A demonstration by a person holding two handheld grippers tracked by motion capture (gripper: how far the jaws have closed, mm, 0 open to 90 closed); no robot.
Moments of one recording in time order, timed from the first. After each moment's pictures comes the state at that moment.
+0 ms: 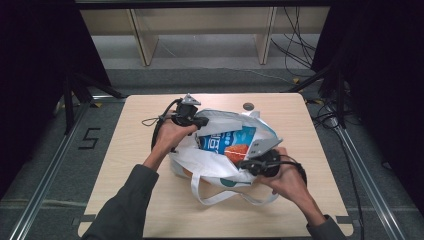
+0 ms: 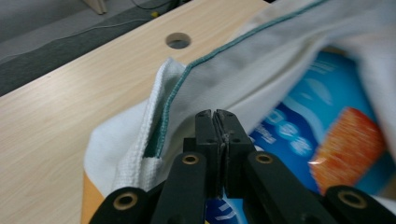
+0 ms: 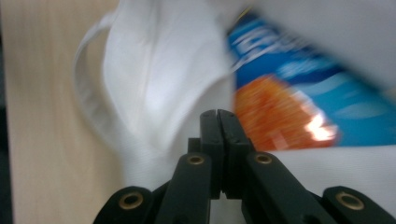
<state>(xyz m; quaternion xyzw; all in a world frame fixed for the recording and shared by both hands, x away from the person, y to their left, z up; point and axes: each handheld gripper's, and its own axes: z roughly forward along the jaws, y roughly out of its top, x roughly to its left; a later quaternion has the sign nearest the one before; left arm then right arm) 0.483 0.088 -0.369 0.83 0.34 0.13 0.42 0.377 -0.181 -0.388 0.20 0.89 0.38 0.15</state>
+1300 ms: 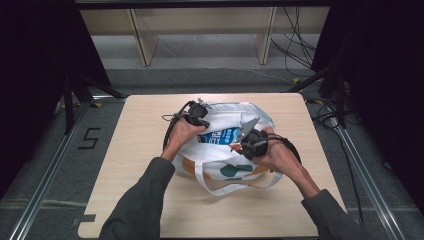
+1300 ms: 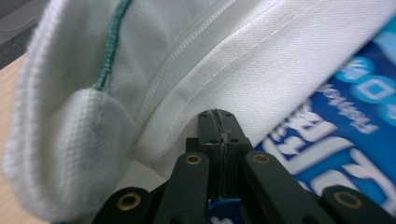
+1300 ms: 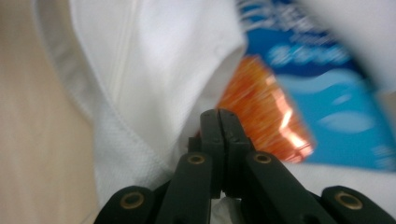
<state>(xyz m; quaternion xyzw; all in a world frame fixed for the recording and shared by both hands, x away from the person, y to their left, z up) 0.537 0.062 -0.417 0.86 0.37 0.16 0.30 0.425 -0.156 -0.391 0.15 0.95 0.24 0.10</state>
